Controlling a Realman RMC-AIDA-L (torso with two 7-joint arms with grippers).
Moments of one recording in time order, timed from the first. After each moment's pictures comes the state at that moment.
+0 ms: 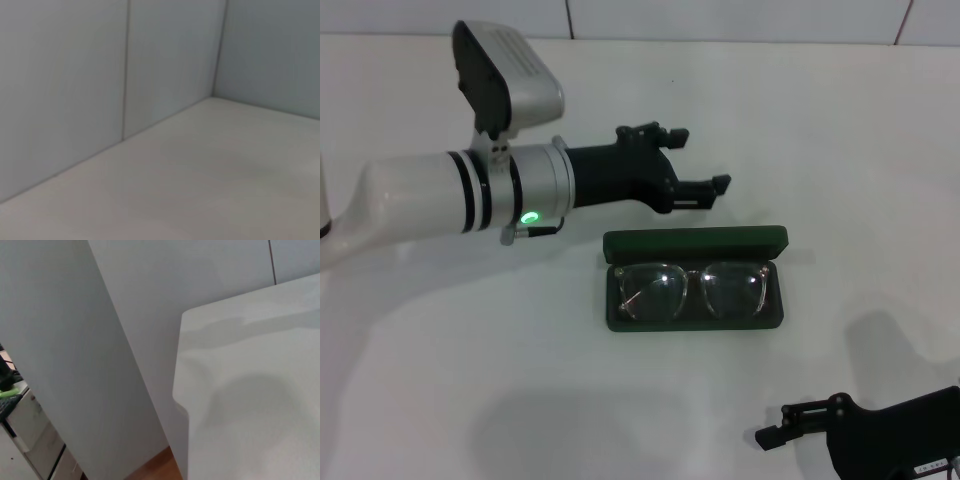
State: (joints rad) left arm -0.68 -2.10 1.43 0.47 1.34 0.94 -1.23; right arm 0.40 2.01 -1.41 -0.67 -1.78 -1.62 1.21
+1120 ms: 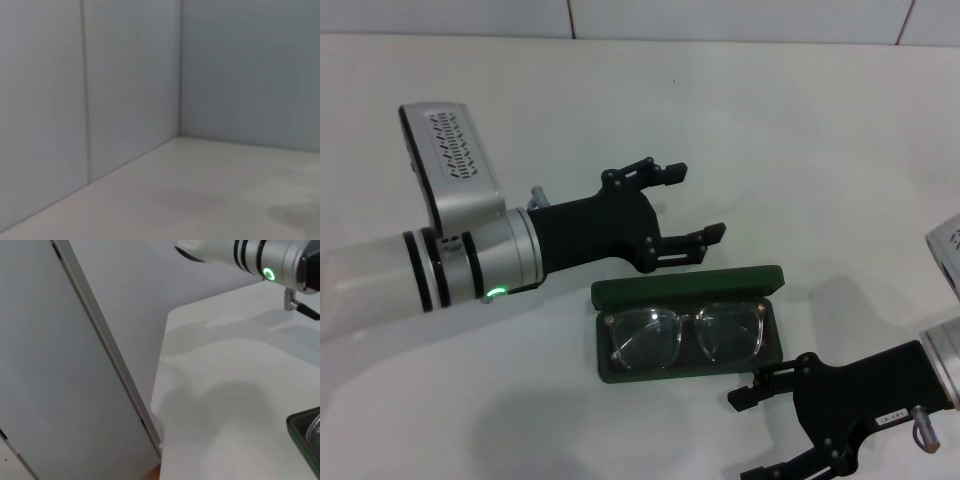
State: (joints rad) left arm -0.52 -2.10 1.47 0.43 1.14 1.17 -0.88; right arm 0.53 2.02 -1.41 -0.60 -1.78 -1.57 1.29
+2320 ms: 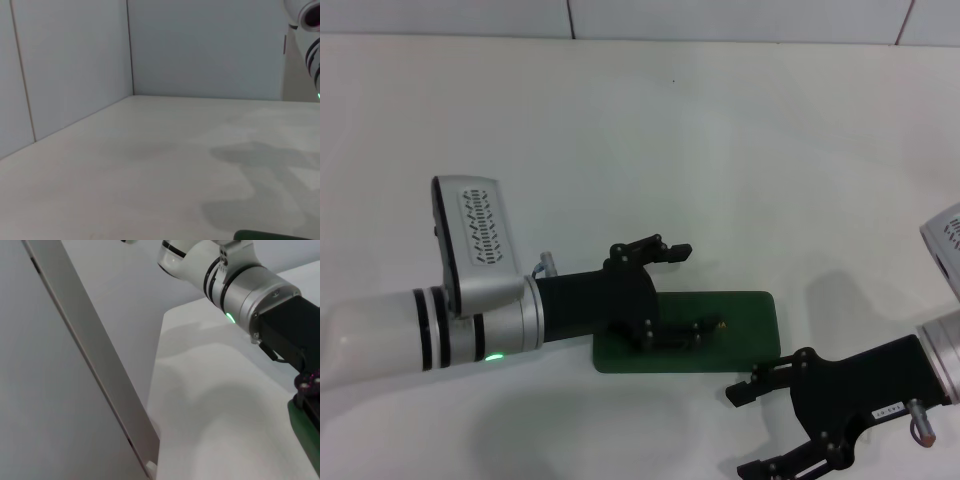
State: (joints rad) left arm -0.49 -2.10 1.58 0.37 1.17 1.16 -0.78; right arm 0.54 2.02 -1.41 -0.60 -1.78 -1.56 1.33
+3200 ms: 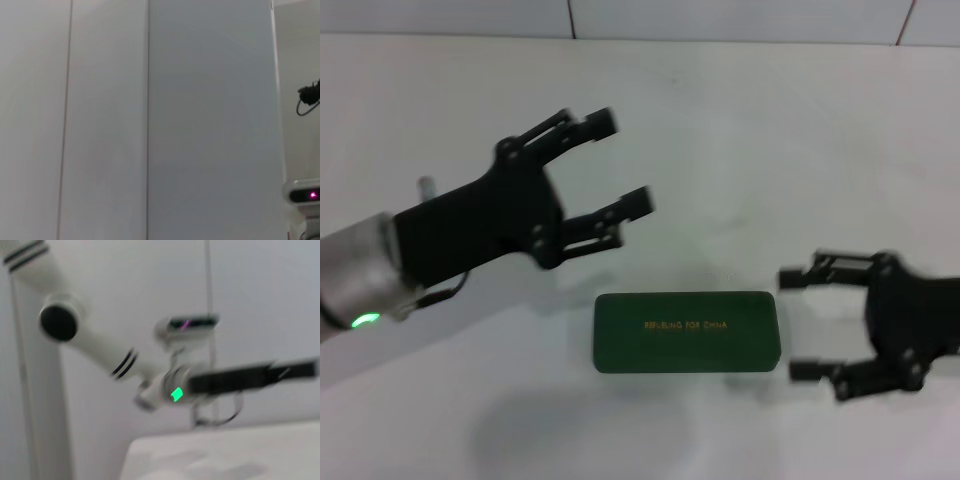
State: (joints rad) left arm -0.41 -1.99 1.46 0.37 0.89 1.67 -0.81; right arm 0.45 2.01 -1.01 -0.63 -1.72 -1.84 1.08
